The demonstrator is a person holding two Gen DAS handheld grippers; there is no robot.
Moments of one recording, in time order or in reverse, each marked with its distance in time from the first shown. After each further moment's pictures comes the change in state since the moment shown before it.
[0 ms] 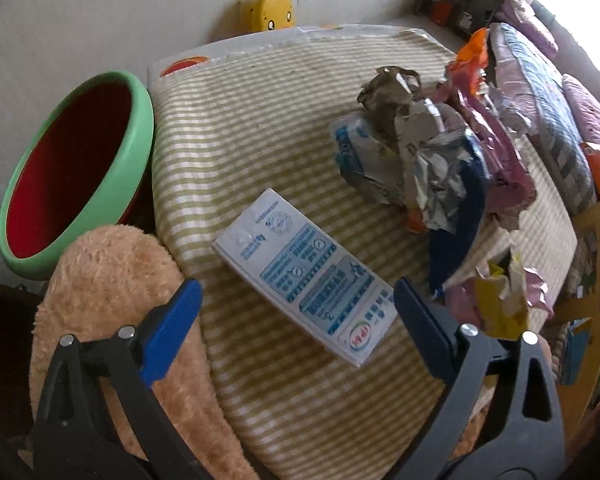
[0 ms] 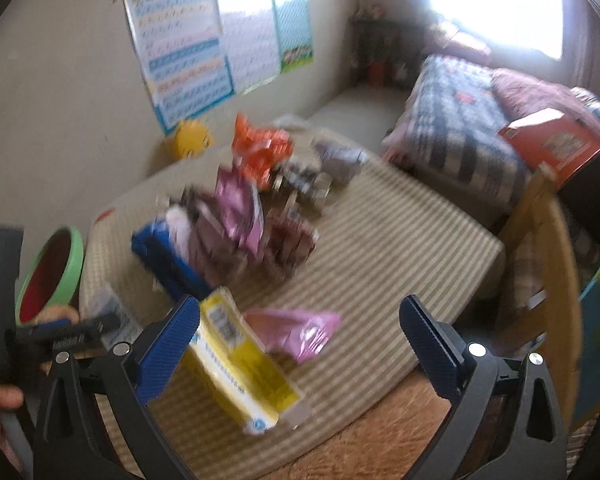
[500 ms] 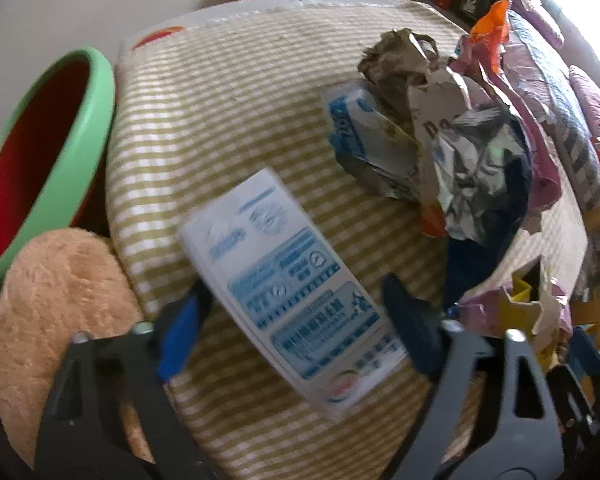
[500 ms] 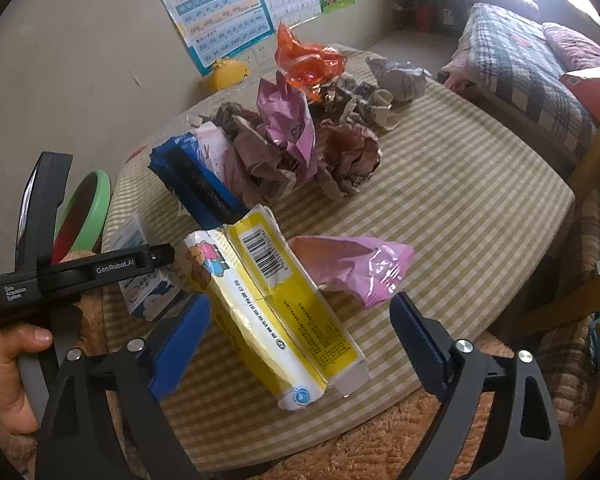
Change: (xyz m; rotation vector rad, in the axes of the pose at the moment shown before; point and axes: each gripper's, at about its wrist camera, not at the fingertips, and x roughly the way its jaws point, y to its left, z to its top) left arm 0.040 -0.006 0.011 -0.005 0.094 -0.042; right arm 0.043 0.014 -0.027 -0.010 0.210 0.190
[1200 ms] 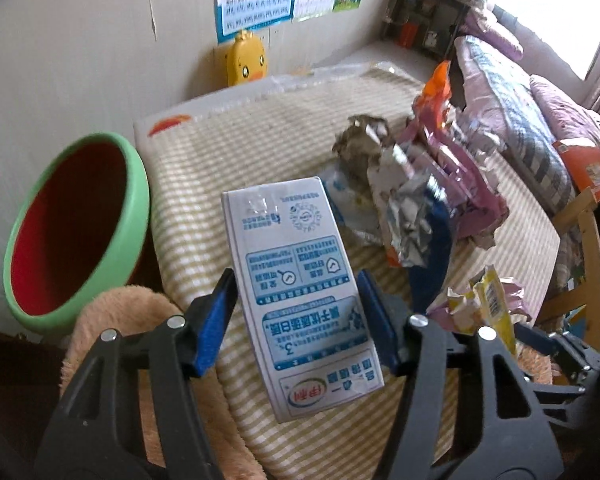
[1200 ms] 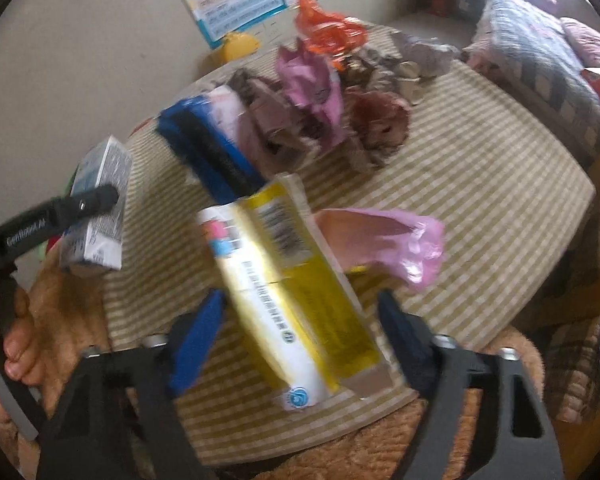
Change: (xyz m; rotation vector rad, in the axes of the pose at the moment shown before) left arm -0.074 0.009 -0.004 0.113 -0.238 -0.028; right arm 0.024 0.014 -0.001 -0.035 0.090 0.030
